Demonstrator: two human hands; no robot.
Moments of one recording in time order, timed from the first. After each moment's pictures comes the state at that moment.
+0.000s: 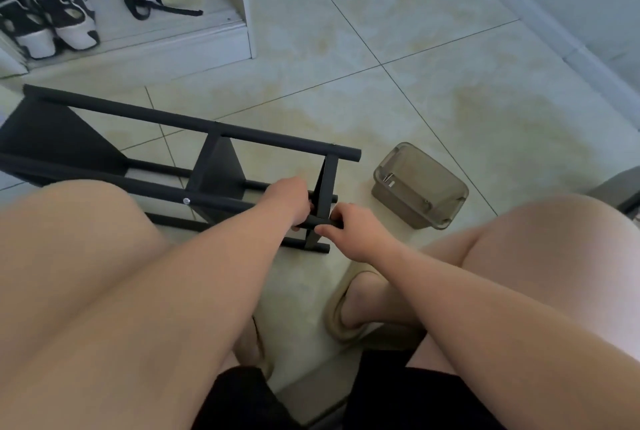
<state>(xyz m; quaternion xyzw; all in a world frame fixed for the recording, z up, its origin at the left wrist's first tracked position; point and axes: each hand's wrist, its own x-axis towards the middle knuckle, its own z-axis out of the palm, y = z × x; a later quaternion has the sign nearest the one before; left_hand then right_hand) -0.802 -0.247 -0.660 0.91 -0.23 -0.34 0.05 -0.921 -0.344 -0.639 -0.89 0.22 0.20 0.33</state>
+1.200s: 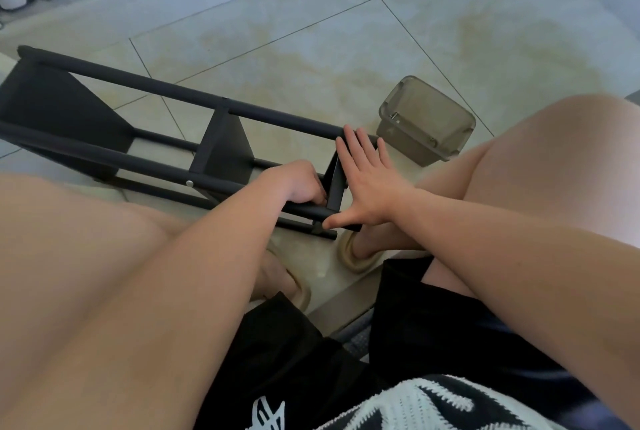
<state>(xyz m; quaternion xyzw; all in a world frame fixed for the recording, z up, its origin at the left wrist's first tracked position) -0.852 -0.195 -0.658 0.82 -0.25 -0.50 0.09 -0.966 -0.321 -0.653 -0.97 0.06 0.22 0.06</state>
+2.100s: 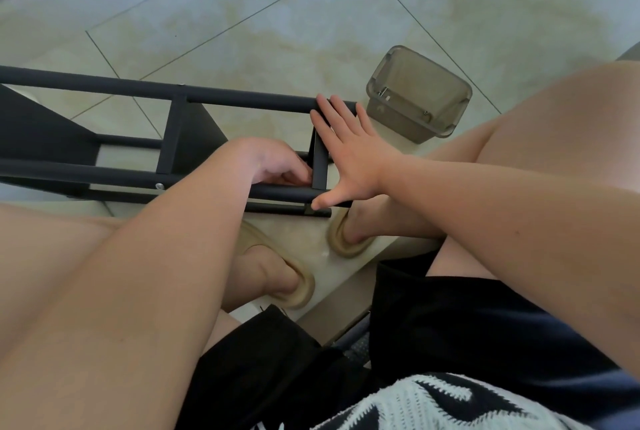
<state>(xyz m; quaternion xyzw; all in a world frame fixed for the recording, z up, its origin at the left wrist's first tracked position) -0.814 -0.210 -0.671 0.71 -0.15 -0.65 0.20 -0.940 -0.344 -0.659 -0.98 0.02 0.20 0.08</state>
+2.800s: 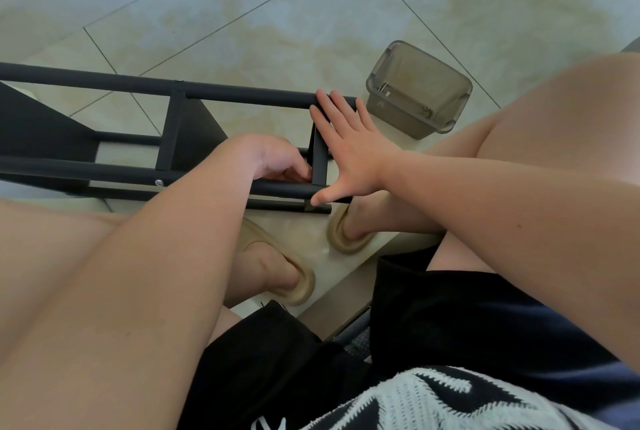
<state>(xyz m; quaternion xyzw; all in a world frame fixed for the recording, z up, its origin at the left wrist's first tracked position) -0.814 -0.210 -0.684 0.71 -0.14 -0.66 0.19 -0.940 -0.342 -0.659 -0.98 0.03 0.19 0.08</state>
